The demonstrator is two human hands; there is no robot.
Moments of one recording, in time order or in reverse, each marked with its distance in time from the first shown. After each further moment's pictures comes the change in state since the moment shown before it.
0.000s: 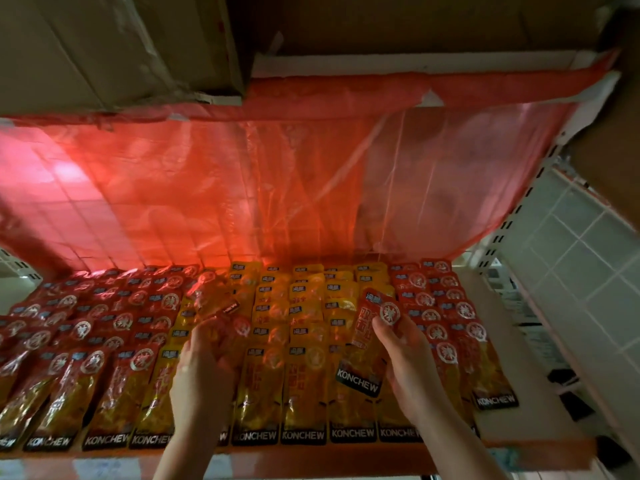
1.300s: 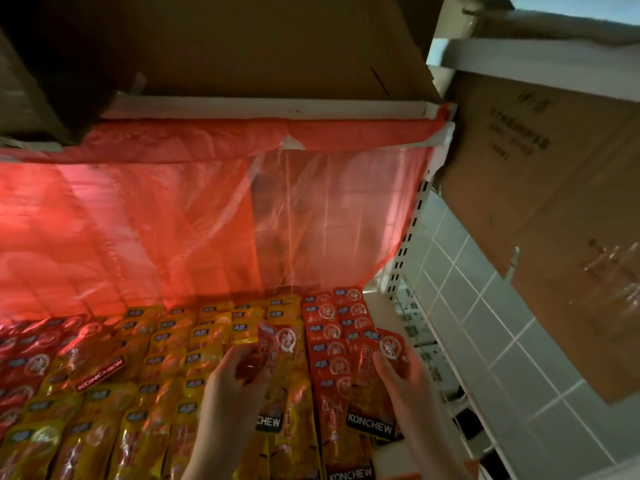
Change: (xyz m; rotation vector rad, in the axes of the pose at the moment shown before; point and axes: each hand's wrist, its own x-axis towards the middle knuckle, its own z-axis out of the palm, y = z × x) left_hand -0.064 0.141 0.065 -0.527 -0.378 0.124; right_hand 0.005 -0.030 -0.129 -0.170 0.197 -0.152
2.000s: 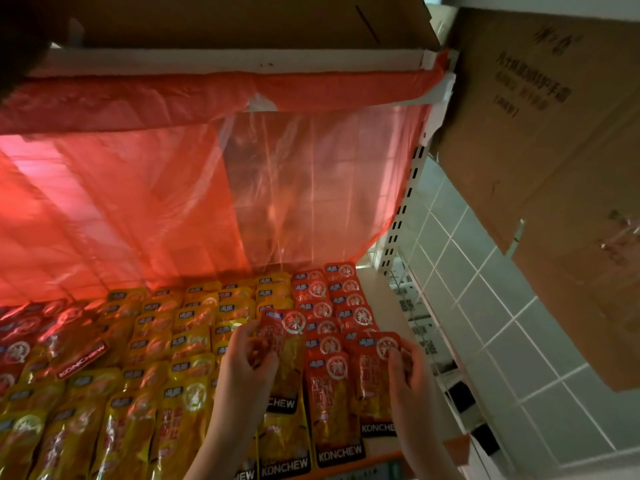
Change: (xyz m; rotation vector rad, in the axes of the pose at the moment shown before) left_hand 0.001 -0.001 0.032 -0.055 -0.079 -0.059; right_hand -0.010 0.035 -0.016 -0.307 0.184 -0.049
